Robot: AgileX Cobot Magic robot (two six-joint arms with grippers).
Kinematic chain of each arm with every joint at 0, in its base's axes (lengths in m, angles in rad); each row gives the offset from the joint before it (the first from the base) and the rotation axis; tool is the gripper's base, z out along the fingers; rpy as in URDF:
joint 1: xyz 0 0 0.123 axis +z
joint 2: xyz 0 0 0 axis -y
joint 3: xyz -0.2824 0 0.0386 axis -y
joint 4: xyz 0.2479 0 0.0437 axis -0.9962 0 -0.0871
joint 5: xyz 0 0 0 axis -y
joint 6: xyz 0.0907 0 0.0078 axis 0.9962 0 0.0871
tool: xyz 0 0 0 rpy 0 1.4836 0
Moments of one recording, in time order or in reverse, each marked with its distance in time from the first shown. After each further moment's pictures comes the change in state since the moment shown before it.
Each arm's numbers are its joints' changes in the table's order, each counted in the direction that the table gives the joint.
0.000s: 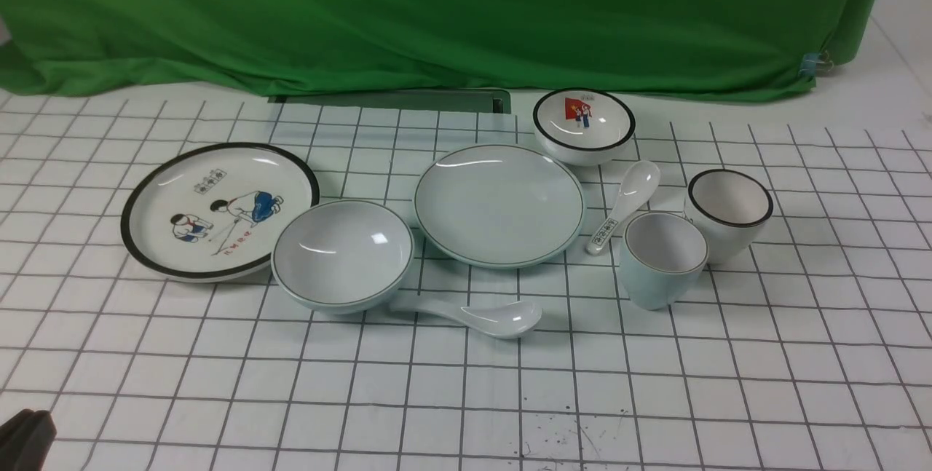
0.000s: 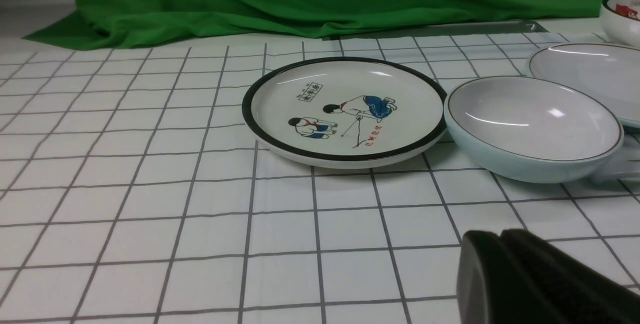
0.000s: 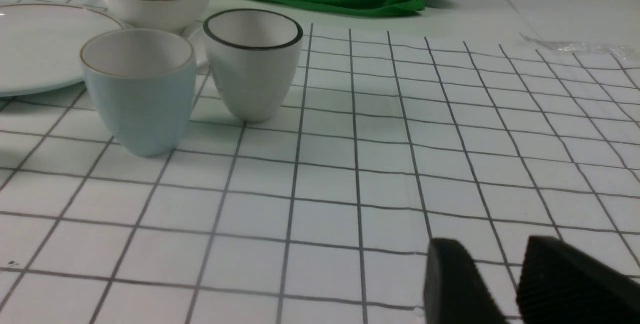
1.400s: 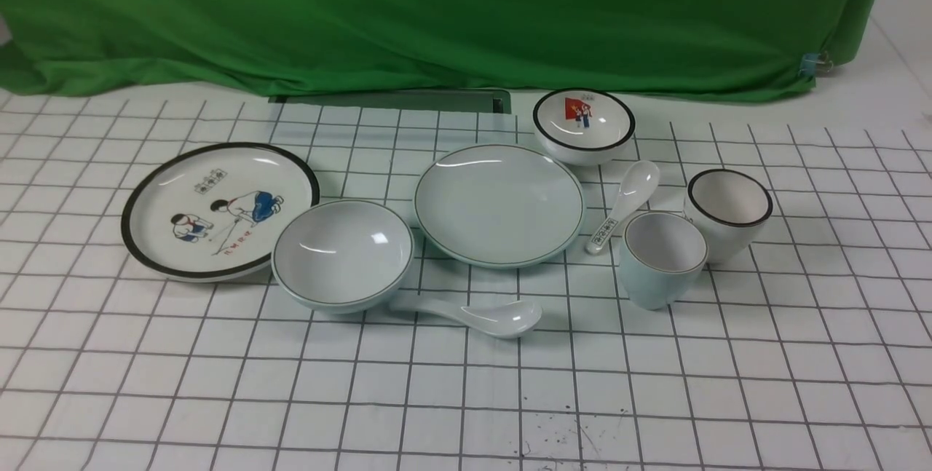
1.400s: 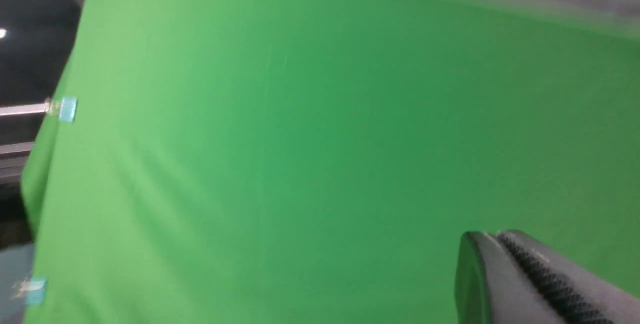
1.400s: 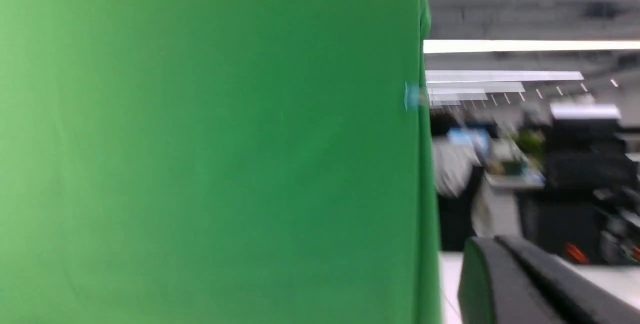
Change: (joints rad) right arm 0.000 -0.308 0.473 0.027 0.367 0.096; left arm 0.000 -0.343 0.567 -0.213 0.392 -0.354
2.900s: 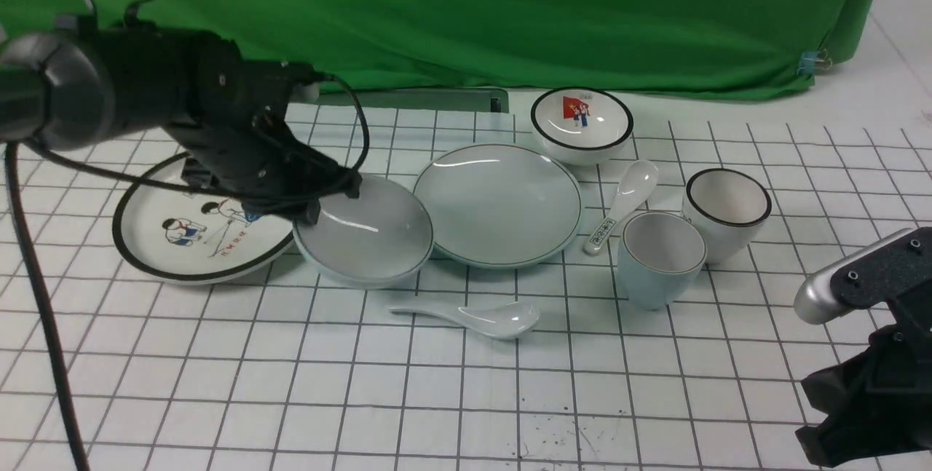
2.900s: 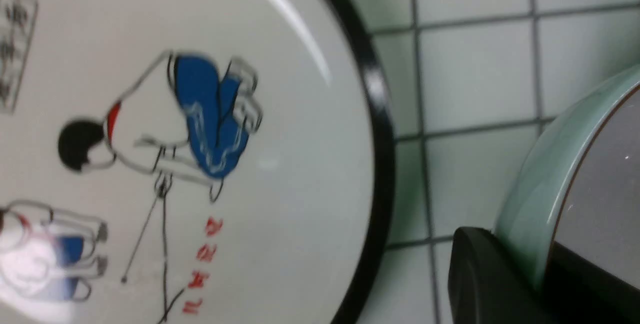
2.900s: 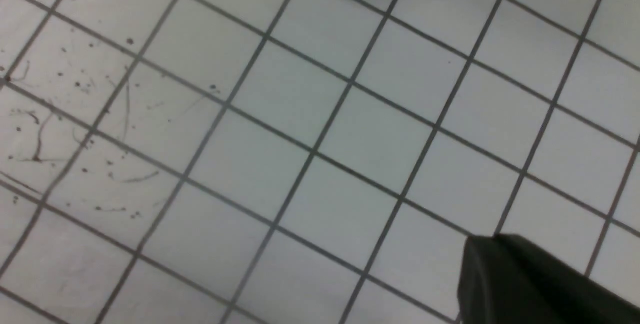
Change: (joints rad) right arm 0.376 -0.764 0.096 -0.034 -0.592 -0.137; left arm -0.162 -1.544 0.841 0.312 -0.812 0.310
